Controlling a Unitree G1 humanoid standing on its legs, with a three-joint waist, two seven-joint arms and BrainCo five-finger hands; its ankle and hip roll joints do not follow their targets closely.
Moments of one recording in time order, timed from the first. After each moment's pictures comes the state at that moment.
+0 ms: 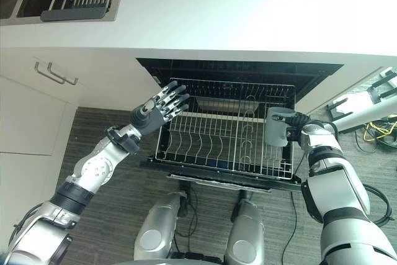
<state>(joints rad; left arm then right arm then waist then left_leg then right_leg) -0.44 0.49 -0.36 0.16 -1.16 0.08 -0.43 -0.90 -0.64 0.31 1.25 0.46 0.23 0.07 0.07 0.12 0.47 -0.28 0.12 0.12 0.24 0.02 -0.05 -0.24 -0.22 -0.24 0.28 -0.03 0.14</state>
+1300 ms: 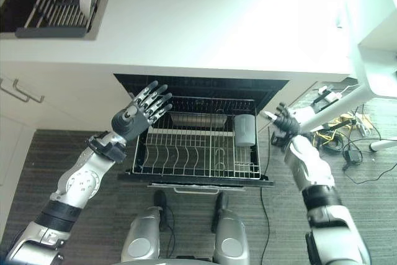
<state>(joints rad) -0.22 0.46 -0.18 -0.01 -1.07 0.07 -0.37 -0.29 -0.52 0.05 0.37 0.61 0.20 -0.12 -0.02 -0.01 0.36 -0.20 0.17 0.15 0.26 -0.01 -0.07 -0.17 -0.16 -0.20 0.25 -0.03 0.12</state>
